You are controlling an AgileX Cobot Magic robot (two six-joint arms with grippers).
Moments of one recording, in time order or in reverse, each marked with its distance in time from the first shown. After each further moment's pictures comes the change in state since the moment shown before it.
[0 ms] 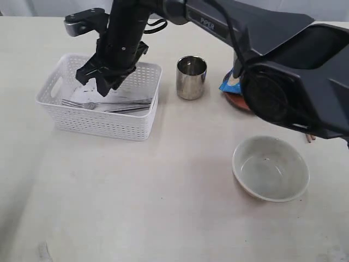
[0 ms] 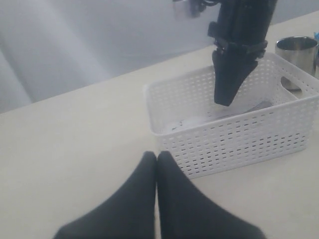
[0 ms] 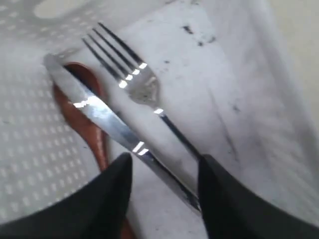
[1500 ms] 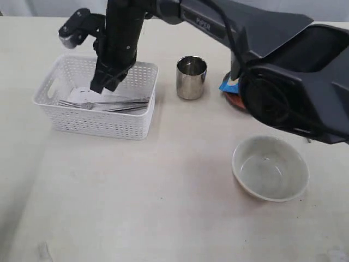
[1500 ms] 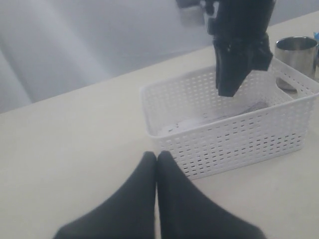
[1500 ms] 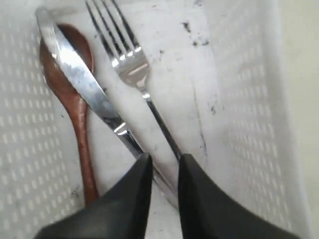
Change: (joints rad) left arm 0.000 0.000 0.000 0.000 0.000 0.000; right arm 0.034 -0.031 0.005 -0.133 -0.005 -0.217
